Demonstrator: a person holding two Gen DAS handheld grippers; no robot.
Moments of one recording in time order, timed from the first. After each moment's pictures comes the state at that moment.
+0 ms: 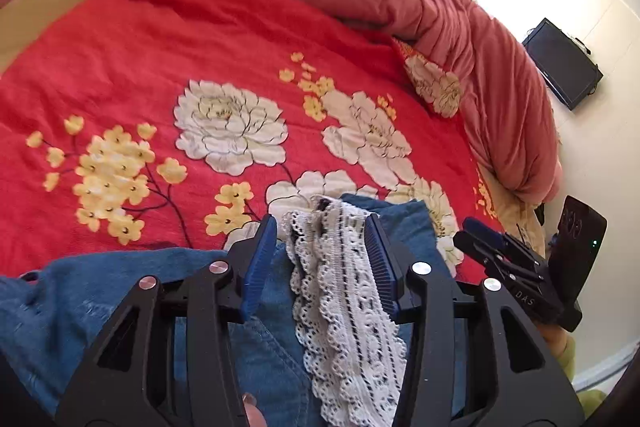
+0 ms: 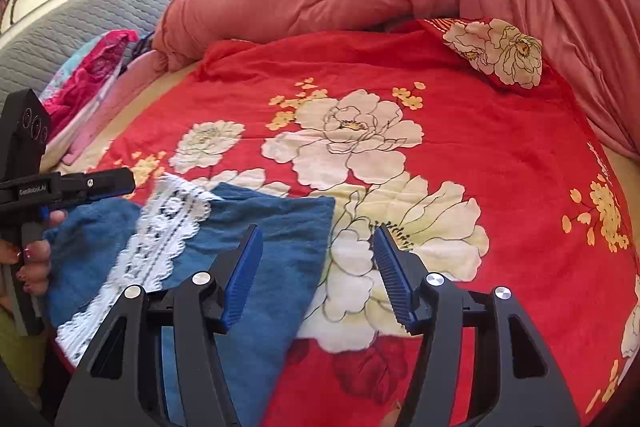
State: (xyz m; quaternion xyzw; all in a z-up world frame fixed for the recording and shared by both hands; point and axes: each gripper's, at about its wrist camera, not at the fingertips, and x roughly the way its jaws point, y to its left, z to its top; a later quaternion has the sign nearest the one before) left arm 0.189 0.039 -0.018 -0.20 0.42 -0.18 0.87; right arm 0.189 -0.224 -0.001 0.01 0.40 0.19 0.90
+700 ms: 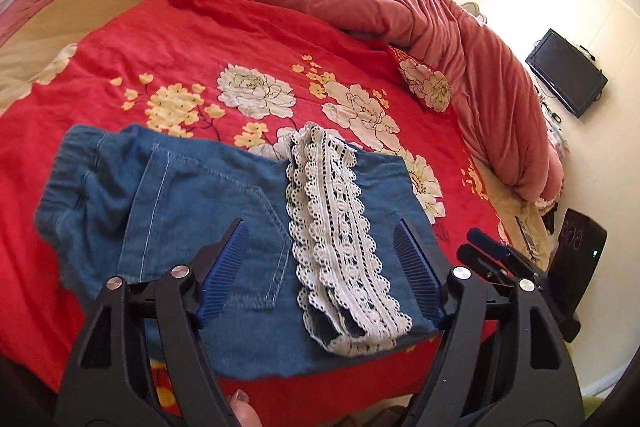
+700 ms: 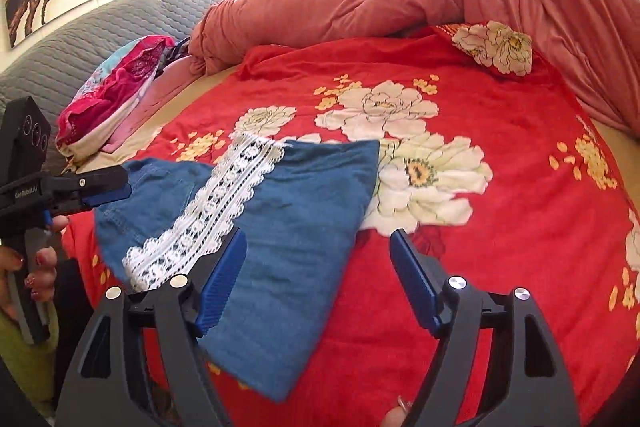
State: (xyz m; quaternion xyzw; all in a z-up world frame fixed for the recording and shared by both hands) left arm 0.075 0.038 -0.001 -0.21 0.40 -0.13 0.88; right arm 0.093 -0.224 0.007 0.03 0.38 0.22 0.90
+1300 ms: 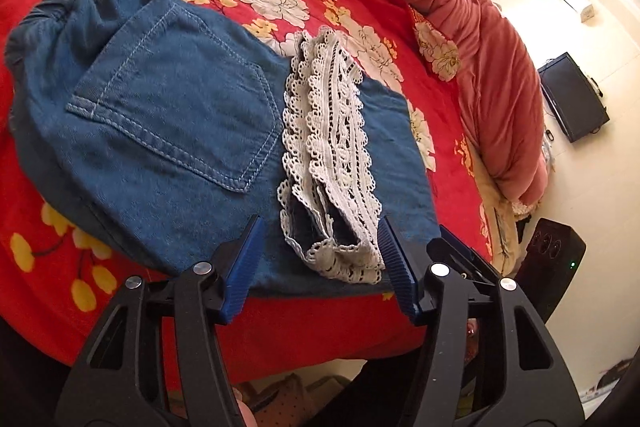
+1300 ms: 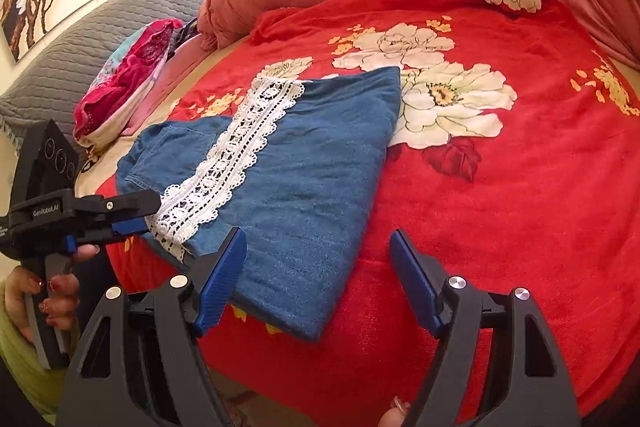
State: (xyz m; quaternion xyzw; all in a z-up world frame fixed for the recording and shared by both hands) left arm 0.050 0.021 -0.048 -0.30 0.47 -0.13 0.82; right arm 0.071 -0.221 -0.023 0.07 0.44 0.25 0.86
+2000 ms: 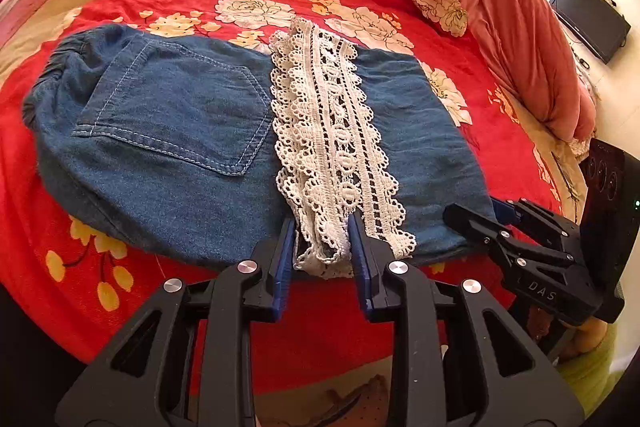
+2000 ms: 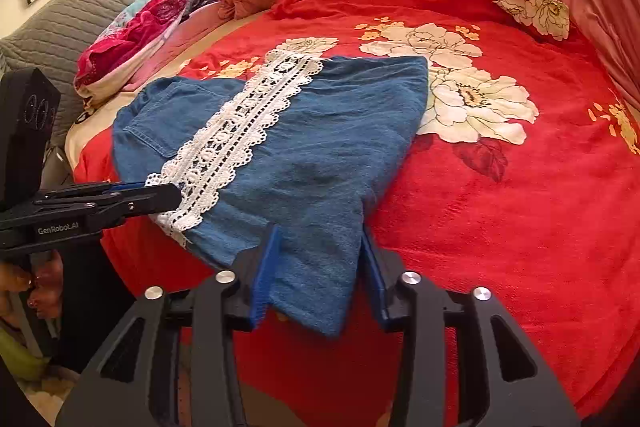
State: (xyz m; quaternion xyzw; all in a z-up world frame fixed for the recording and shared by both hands) left arm 0.035 -0.015 -0.043 -0.13 0.47 -0.10 0.87; right arm 0.060 -0.195 -0.031 -0.01 0.43 0.27 0.86
